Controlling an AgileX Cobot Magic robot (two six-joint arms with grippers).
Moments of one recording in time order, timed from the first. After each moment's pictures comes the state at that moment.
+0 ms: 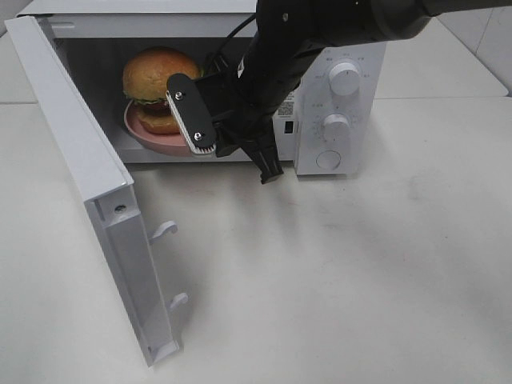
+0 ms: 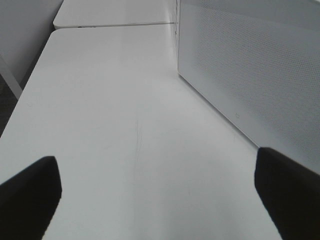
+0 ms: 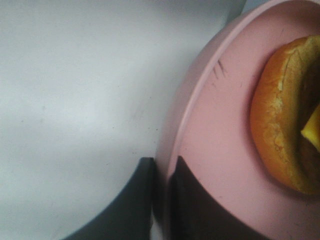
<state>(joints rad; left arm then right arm) 0.06 0.00 -0.50 -0.08 1.05 0.10 0.65 2.04 -1.54 0.06 0.55 -1.48</state>
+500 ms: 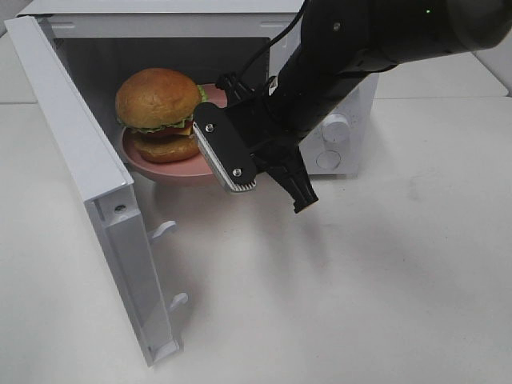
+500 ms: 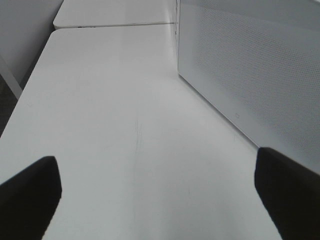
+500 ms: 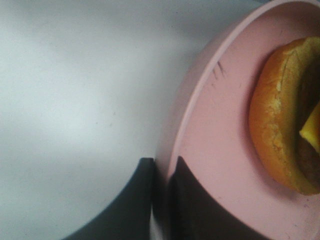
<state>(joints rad) 0.06 0.00 -0.50 -0.08 1.05 0.10 0.64 1.86 -1.26 0.24 0.47 -1.74</state>
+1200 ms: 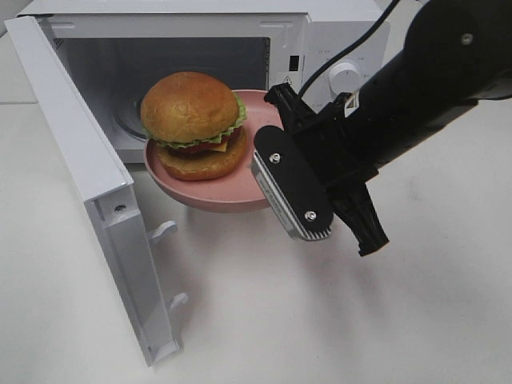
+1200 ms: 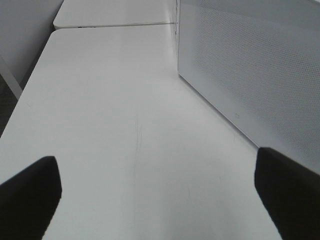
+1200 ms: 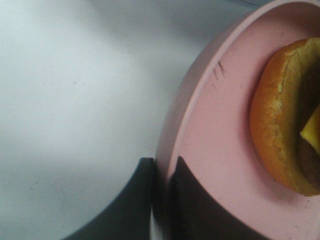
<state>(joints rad) 0.06 0.00 -0.50 -0.08 1.05 0.10 0.64 1.58 -0.94 0.28 0.41 -1.77</state>
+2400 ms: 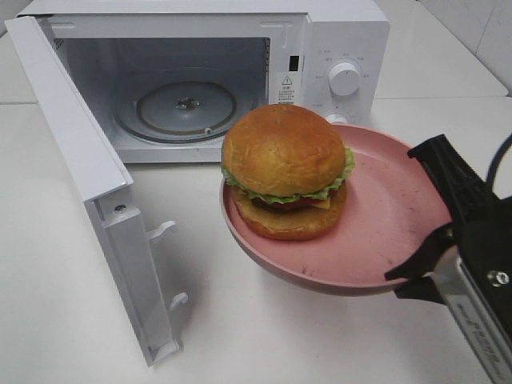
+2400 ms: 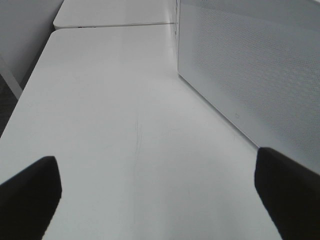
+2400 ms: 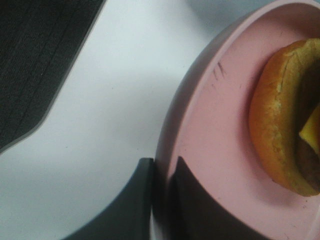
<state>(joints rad) 0.06 0.00 -0.50 -0.08 1.05 0.10 0.64 0.97 -0.55 0.20 0.58 -1.60</state>
